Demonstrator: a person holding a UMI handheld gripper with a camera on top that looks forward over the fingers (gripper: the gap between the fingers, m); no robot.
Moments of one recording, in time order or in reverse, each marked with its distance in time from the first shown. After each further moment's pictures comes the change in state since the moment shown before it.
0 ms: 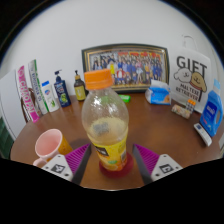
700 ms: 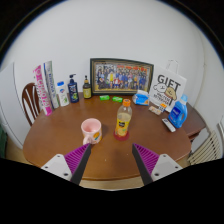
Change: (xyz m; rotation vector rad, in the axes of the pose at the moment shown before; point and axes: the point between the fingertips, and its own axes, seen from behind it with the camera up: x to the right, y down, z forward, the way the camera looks) arm -0.099 -0.012 -0.259 -0.091 0.219 -0.042
